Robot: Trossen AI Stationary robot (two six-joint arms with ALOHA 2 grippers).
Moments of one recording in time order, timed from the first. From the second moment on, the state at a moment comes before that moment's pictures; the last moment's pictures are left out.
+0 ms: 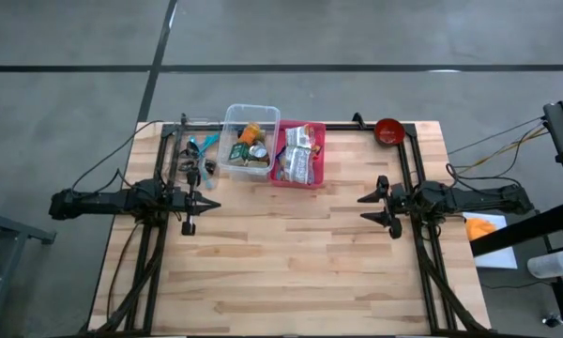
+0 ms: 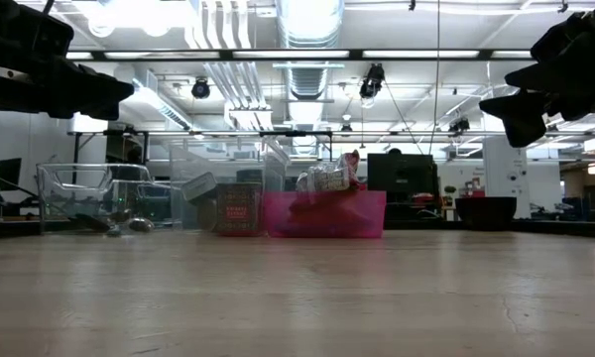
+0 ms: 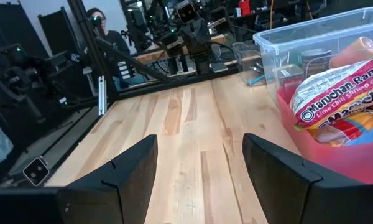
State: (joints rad) left arm 0.00 0.07 0.00 0.03 0.05 0.21; right arm 0.07 0.08 0.01 0.01 0.00 0.28
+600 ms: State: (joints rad) left arm 0.00 0.07 0.00 0.03 0.05 0.21; right arm 0.07 0.26 0.01 0.01 -0.01 0.26
